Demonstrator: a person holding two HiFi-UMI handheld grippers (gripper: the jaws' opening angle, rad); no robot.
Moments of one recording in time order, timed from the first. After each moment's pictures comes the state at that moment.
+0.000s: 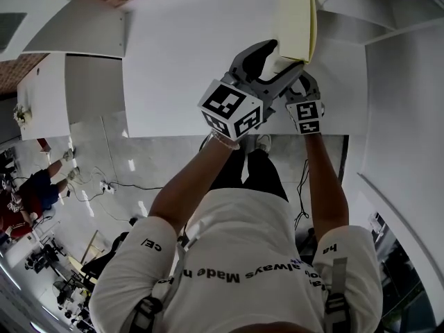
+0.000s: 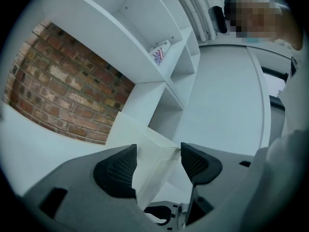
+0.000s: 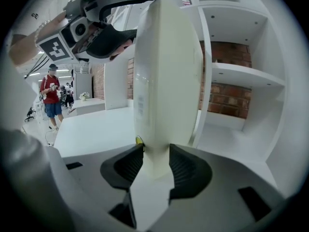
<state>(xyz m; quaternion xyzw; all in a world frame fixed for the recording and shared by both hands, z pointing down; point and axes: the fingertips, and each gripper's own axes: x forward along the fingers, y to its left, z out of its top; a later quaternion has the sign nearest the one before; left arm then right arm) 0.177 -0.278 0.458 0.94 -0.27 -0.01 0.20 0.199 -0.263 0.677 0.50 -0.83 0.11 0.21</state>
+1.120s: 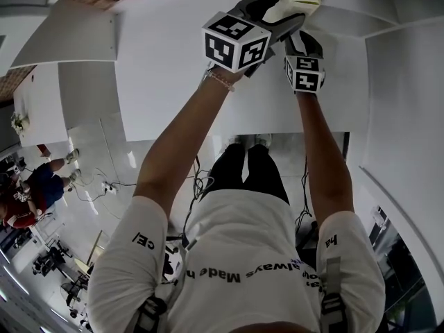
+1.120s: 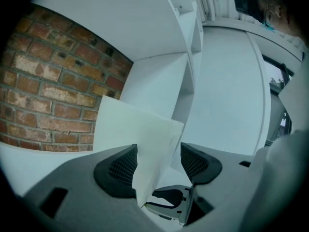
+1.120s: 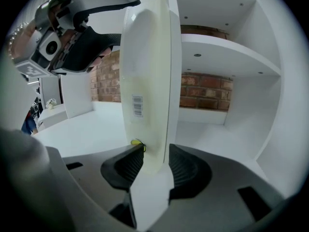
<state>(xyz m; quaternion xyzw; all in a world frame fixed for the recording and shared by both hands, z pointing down) 0.215 -0.388 0.495 0.96 -0.21 0.08 0.17 0.249 -0.376 0.683 0.62 -0.74 0.16 0.20</state>
